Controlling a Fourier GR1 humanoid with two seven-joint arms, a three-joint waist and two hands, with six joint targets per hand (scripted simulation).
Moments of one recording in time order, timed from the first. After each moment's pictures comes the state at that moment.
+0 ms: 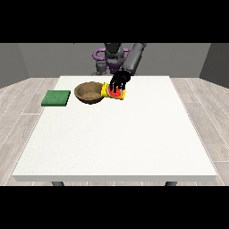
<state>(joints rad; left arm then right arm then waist) -1.00 0.20 -0.26 -0.28 -0.96 0.88 0.00 -0.36 -0.29 -0.19 -1.85 -0.38 0.12 0.29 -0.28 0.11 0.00</state>
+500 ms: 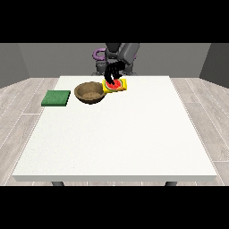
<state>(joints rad) -1.09 0.07 -0.59 -0.12 -1.36 0.74 0.29 -0.31 -0.26 -0.18 -1.72 -0.34 0.13 0.24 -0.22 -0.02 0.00</state>
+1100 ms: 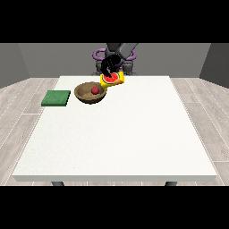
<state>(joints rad) -1.04 0.02 -0.68 -0.28 -1.47 0.54 0.40 -0.26 -0.26 -0.21 -1.62 -0.33 0.16 0.18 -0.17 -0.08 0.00</state>
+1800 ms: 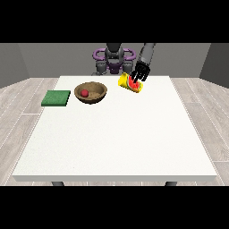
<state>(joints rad) -0.72 0.18 -0.18 -0.58 -0.79 0.80 -0.08 -0.16 -0.28 -0.25 -1.74 -0.37 0.19 0.16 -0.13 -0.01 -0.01</state>
